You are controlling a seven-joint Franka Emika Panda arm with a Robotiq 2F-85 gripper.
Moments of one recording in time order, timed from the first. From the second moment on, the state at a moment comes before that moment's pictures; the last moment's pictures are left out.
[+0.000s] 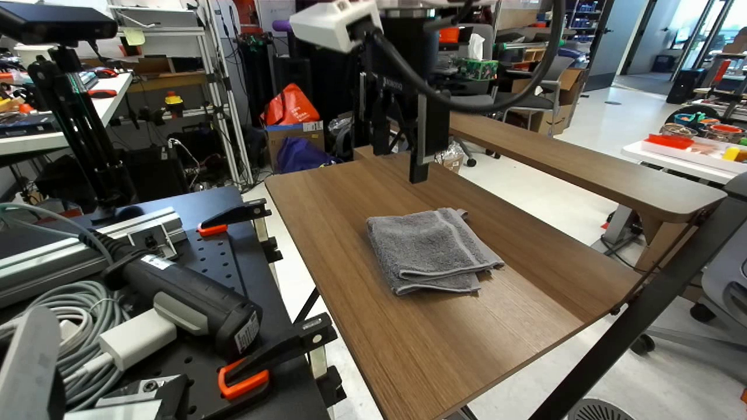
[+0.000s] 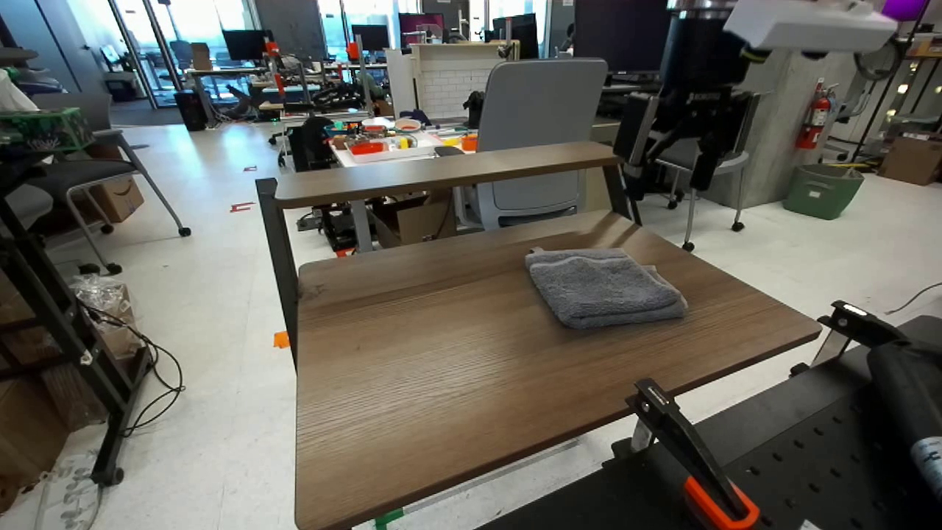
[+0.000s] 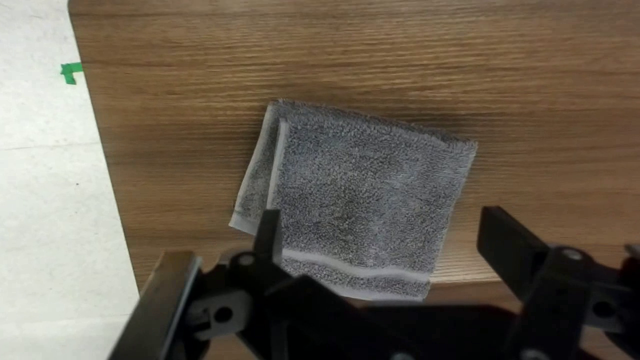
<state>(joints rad) -0.01 0.20 0.00 -2.40 0.01 2.64 -0.02</state>
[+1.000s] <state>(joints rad) -0.11 0.54 0.07 -2.23 0.13 2.77 -0.09</state>
